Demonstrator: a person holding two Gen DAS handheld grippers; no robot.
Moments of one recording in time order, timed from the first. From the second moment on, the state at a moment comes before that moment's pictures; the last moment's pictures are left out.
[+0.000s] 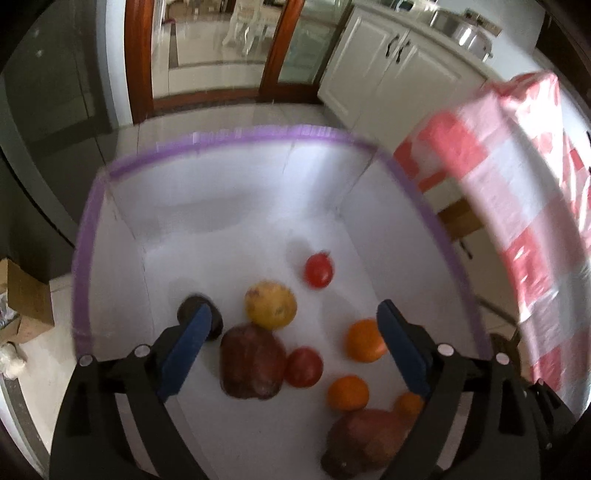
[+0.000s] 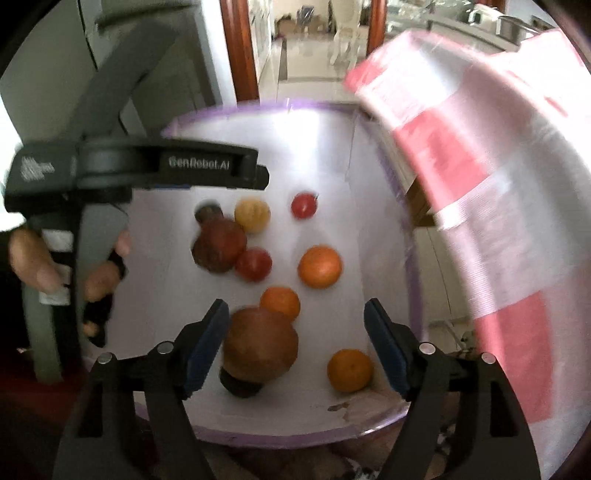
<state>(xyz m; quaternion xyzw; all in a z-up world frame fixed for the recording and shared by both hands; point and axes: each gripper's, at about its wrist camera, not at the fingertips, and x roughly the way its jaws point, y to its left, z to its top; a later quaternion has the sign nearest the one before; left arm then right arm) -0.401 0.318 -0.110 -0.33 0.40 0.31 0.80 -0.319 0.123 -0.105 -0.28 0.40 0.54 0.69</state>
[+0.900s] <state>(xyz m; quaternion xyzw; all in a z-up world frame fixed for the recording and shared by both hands) -0.091 0.117 0.066 -0.05 0.36 0.11 0.92 -0.091 -0.119 0.053 0.06 0.34 0.27 0.90</state>
